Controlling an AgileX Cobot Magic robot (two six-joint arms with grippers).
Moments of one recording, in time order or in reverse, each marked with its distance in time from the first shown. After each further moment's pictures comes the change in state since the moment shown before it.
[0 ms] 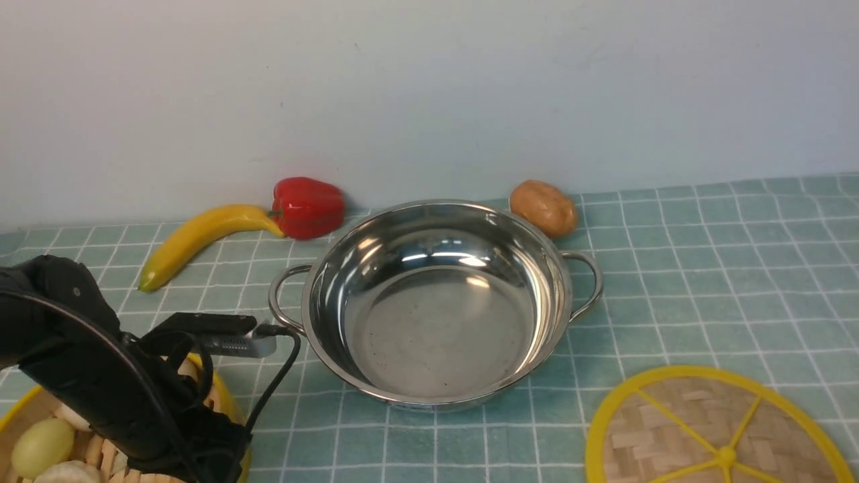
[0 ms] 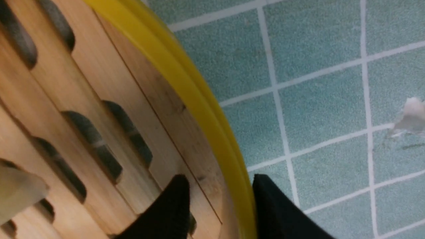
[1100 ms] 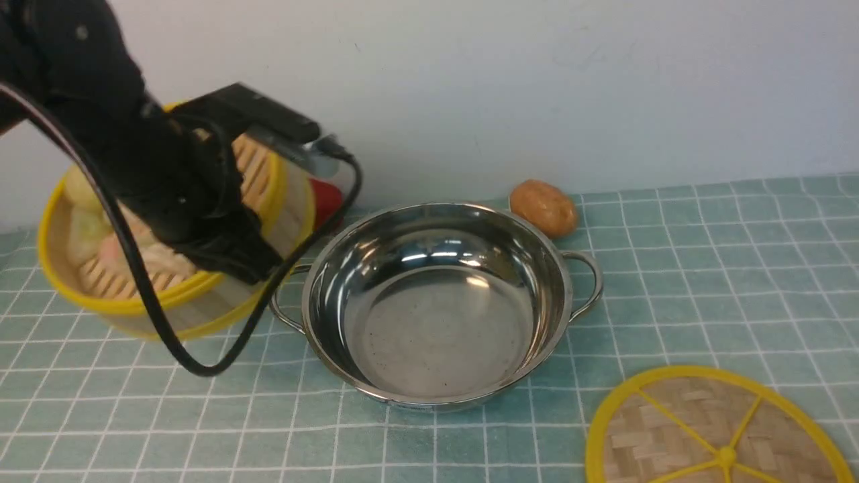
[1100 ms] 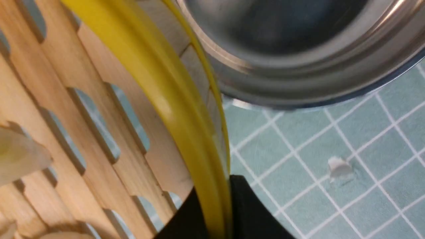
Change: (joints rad) right arm 0.000 0.000 0.000 0.000 -0.001 0.000; left arm -0.317 -0.034 -0.692 0.260 0.377 0.054
